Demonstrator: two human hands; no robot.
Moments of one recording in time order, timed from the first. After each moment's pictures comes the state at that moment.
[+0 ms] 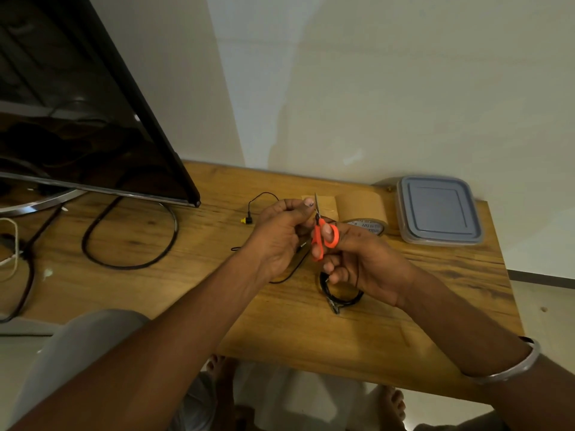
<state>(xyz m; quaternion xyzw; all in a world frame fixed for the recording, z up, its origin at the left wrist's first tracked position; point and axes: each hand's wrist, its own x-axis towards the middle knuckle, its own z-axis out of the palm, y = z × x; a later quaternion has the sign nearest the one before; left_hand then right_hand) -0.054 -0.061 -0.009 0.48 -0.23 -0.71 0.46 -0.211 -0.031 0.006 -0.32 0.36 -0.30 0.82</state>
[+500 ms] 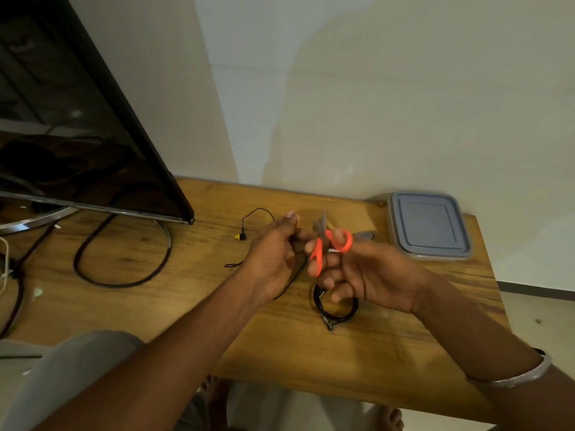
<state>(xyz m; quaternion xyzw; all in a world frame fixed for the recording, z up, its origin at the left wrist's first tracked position) -0.059 -0.054 -0.003 0.47 -0.19 -0.72 0.47 -0.232 -0.041 0.018 -0.33 0.31 -0.22 0.87</state>
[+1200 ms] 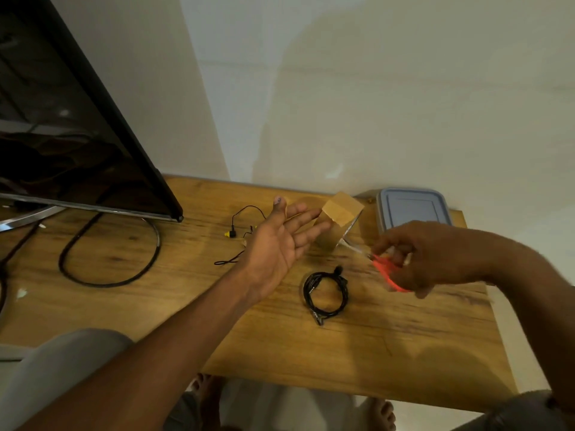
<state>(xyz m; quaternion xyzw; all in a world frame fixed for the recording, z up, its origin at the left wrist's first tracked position) -0.065 -0.051 0.003 0.39 -0.25 -0.77 0.44 -0.304 -0.047 0.081 -0.65 0.59 0.11 0.47</state>
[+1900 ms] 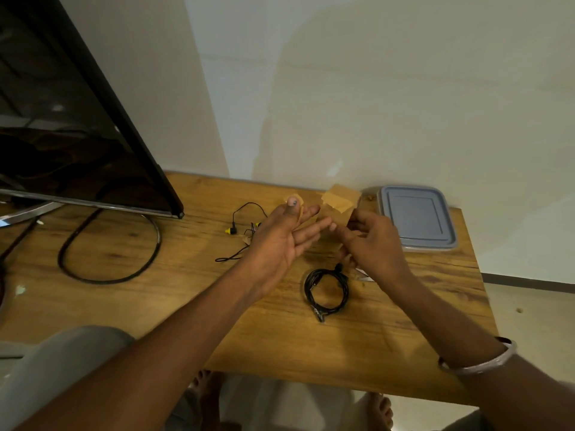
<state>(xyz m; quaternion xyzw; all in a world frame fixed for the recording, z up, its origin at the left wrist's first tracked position) -0.066 -0.048 0.003 0.39 -0.27 -0.75 0.46 -0.237 -0.045 -0.001 -0.56 0.65 -0.35 0.38</state>
